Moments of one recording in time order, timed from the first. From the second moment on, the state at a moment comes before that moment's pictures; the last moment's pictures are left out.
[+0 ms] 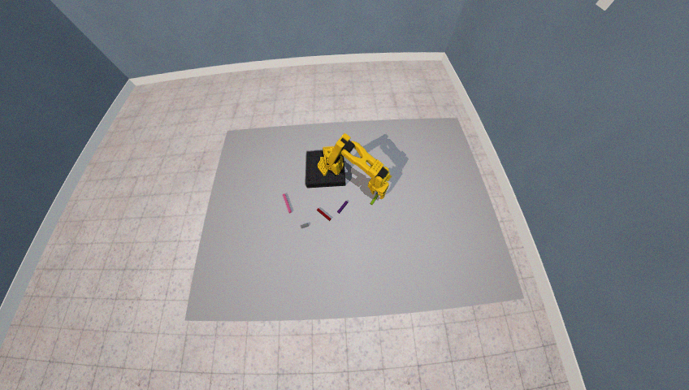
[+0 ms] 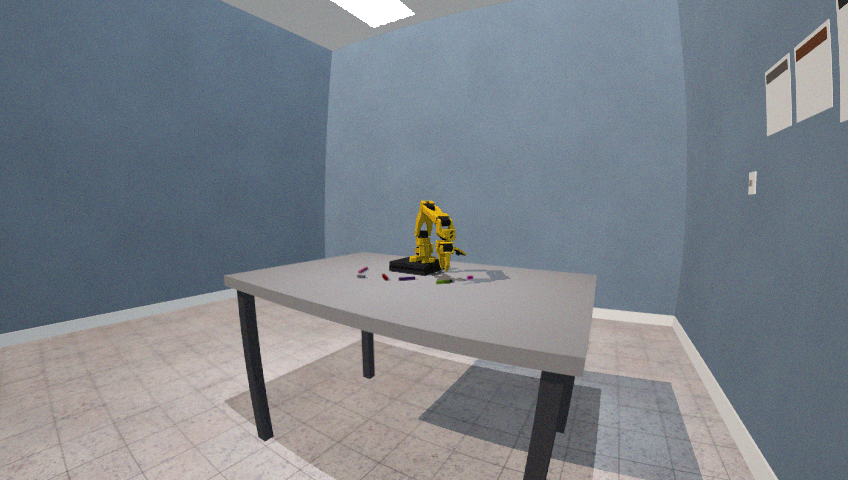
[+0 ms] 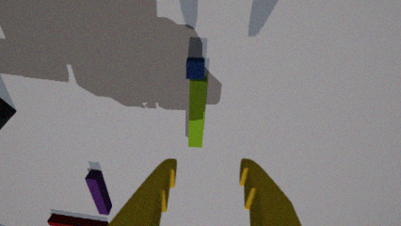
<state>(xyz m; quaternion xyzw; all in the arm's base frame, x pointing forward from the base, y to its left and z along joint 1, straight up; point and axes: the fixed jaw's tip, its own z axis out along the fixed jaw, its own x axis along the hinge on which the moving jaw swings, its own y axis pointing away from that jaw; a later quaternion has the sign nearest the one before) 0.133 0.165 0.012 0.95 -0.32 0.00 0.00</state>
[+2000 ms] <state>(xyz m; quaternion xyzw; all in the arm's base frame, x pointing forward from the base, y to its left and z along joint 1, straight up) 0.132 0.164 -0.034 0.95 -0.32 0.00 0.00</state>
